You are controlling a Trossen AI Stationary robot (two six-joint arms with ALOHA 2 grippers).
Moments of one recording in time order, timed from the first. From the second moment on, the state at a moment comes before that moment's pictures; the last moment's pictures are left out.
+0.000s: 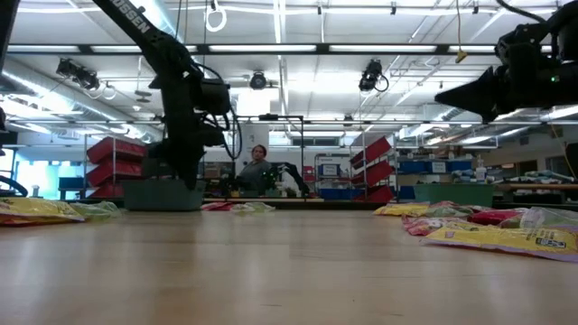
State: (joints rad) left arm 0.72 1.63 1.04 -0.73 0.03 -0.19; right arm -0.21 0.11 0.01 0.14 0.18 0.00
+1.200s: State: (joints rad) left arm 0.39 1.37 1.01 -0.54 -0.10 0.04; right arm -0.18 0.50 0.05 0.61 -0.03 0.07
